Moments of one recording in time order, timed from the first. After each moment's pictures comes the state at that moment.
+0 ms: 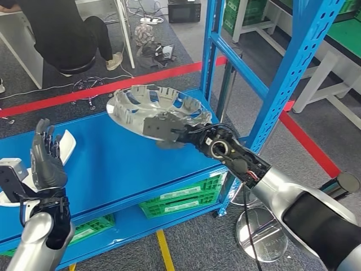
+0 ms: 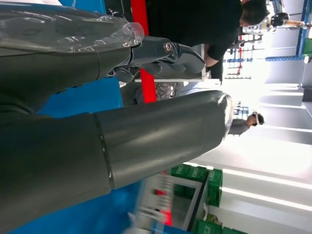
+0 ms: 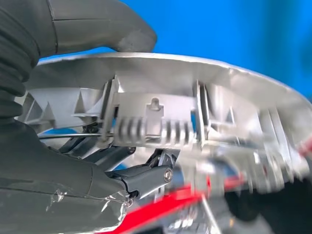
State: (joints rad) left arm -0.33 0.06 -0.40 -1.41 0.34 0.40 -0.32; right arm -0.80 -0.17 0.81 -1.10 0.27 0.18 0.10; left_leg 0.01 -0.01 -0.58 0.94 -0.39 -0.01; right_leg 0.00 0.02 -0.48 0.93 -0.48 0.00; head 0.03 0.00
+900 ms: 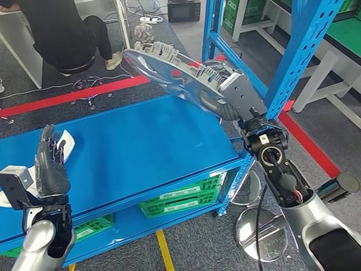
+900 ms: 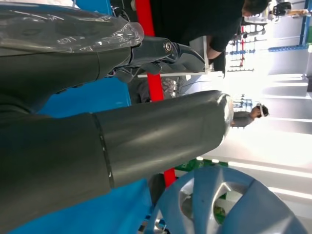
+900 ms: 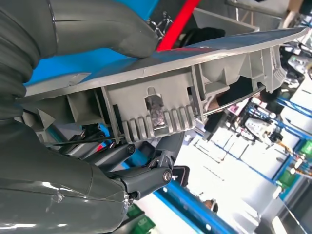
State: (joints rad) left arm -0.28 0.06 -0.42 -1.45 0.31 0.38 -0.32; right arm -0.51 -0.27 0.39 -1.62 0.26 -0.14 0.03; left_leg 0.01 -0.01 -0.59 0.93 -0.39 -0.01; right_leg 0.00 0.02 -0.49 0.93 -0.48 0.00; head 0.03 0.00
